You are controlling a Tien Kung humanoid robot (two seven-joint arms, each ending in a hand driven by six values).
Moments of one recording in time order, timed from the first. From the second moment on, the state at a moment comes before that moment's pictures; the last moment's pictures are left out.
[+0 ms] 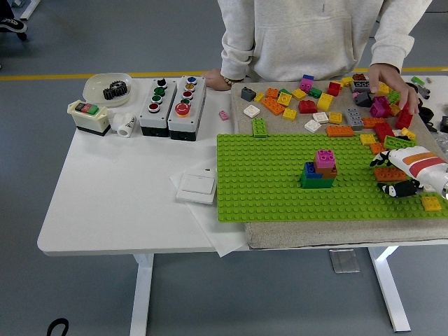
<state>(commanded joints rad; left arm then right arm) -0.22 0.09 -0.73 -0.24 2.27 -0.37 0.09 0.83 -0.57 0.19 0.67 -1.56 -0.33 0.33</state>
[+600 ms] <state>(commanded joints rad) -0.22 0.09 -0.73 -0.24 2.27 -0.37 0.08 0.82 -0.58 0.20 0.68 -1.57 -0.34 0.32</state>
